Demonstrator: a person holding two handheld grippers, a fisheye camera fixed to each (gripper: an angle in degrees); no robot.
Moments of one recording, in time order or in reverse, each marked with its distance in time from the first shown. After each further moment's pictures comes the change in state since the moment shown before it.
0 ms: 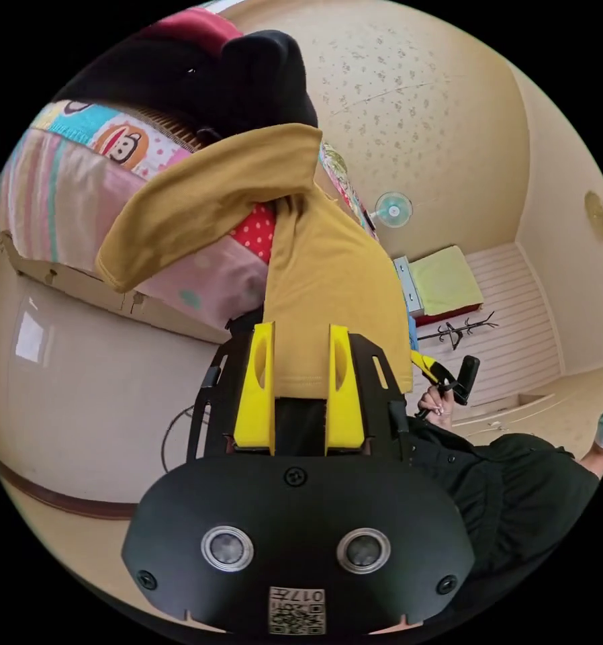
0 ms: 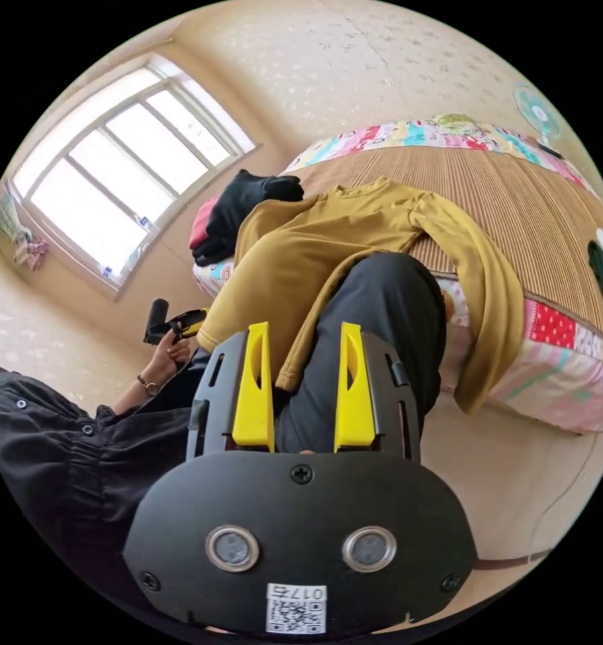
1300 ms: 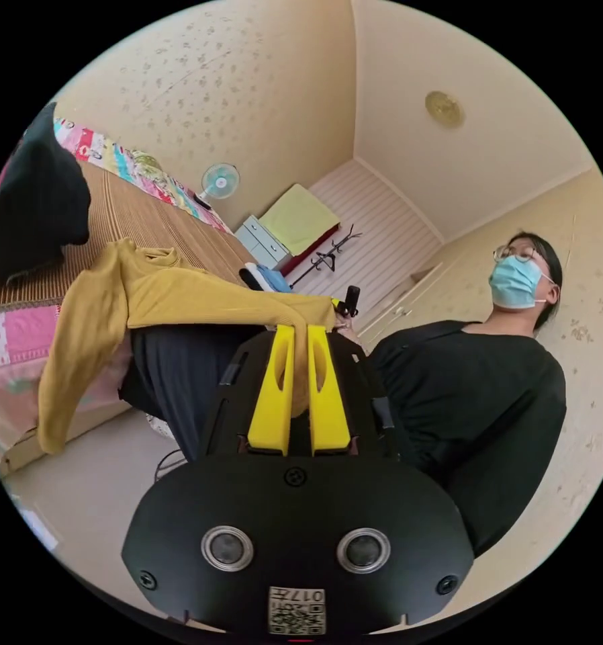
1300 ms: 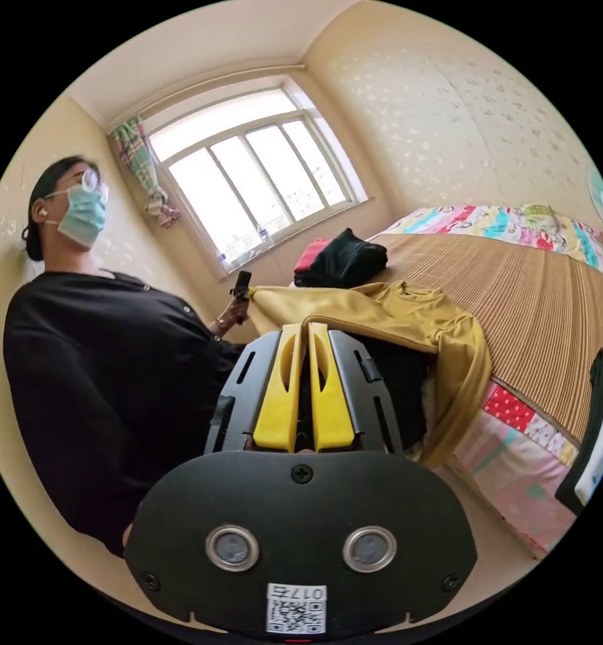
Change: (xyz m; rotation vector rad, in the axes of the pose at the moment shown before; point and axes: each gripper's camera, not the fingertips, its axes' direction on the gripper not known) left arm 0.163 0.041 -0.118 -0.246 0.449 0.598; right arm 0.080 0.179 -0.275 0.151 -0.359 -0.375
